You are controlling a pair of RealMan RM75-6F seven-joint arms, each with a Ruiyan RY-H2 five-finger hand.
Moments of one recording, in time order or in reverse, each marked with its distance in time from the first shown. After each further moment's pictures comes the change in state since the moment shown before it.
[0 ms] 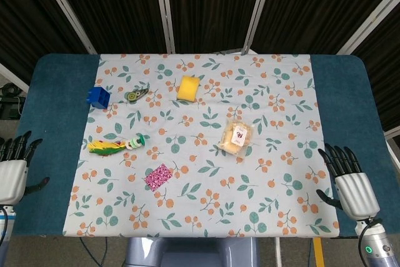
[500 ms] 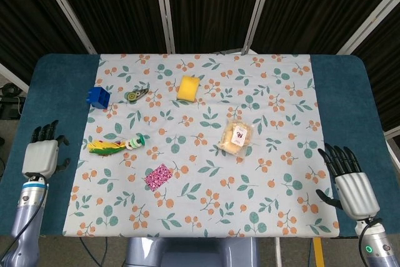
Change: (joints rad) left arm -0.204 -0.159 -0.107 0.048 -0.365 -0.183 0.307; right arm 0.002 0.002 0.002 0.000 0.005 -0.004 0.019
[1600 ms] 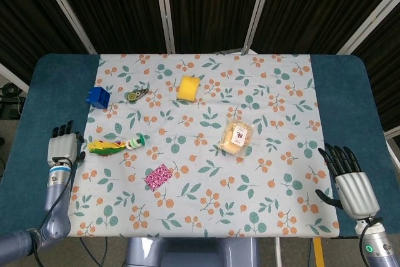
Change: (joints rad) left arm -0.194 -0.199 -0.030 0.217 -0.351 -0.082 0.109; right arm 0.002 0.004 0.000 -0.008 0.005 -0.007 0.020
